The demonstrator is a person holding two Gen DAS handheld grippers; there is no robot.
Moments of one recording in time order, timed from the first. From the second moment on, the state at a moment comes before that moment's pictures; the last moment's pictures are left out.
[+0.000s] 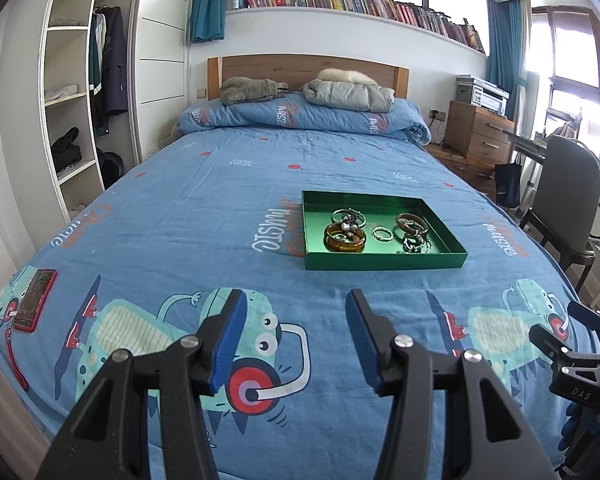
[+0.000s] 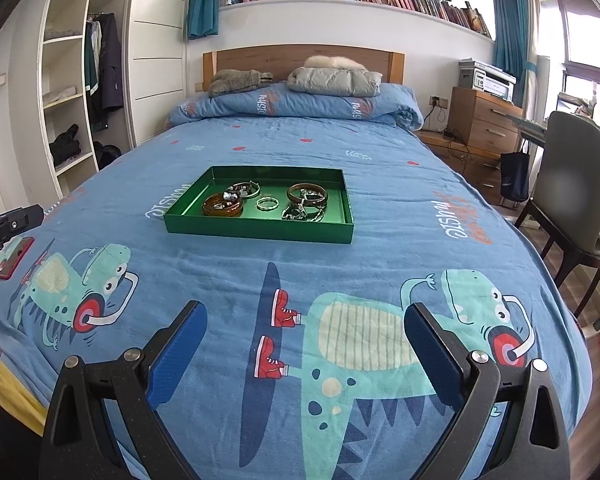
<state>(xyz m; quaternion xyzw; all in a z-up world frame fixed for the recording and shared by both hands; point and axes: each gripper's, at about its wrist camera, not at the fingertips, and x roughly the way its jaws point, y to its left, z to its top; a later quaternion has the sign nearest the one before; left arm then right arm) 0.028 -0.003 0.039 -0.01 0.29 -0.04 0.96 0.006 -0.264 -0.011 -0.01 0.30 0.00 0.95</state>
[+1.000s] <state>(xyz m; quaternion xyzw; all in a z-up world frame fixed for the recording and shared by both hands) 0.039 -0.005 0.035 0.01 0.28 -0.02 0.96 0.015 -0.279 -0.013 0.00 0.30 -0.02 0.95</state>
